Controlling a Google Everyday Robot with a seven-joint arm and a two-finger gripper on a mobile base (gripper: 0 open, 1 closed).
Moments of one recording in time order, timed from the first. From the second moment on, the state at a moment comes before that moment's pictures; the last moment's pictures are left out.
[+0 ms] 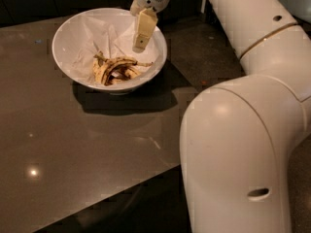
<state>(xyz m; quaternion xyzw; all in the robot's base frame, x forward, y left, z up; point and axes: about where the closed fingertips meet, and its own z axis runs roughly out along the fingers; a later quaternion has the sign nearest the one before) 0.679 0.036 0.960 -0.72 0.65 0.09 0.22</state>
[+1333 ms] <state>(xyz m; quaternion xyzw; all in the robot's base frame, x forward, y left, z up) 0.677 0.061 0.931 -0.70 0.68 0.12 0.19</state>
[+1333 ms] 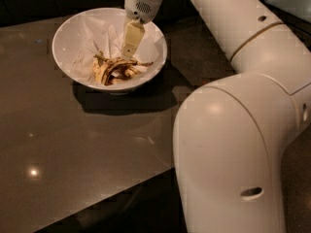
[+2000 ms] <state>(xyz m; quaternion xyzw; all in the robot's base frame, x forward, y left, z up) 0.668 0.068 0.914 -0.70 0.69 0.12 0.17</state>
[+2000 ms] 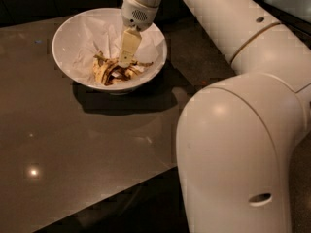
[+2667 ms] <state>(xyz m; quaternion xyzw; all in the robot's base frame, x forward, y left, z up) 0.665 0.071 0.897 -0.69 0.69 0.14 0.17</state>
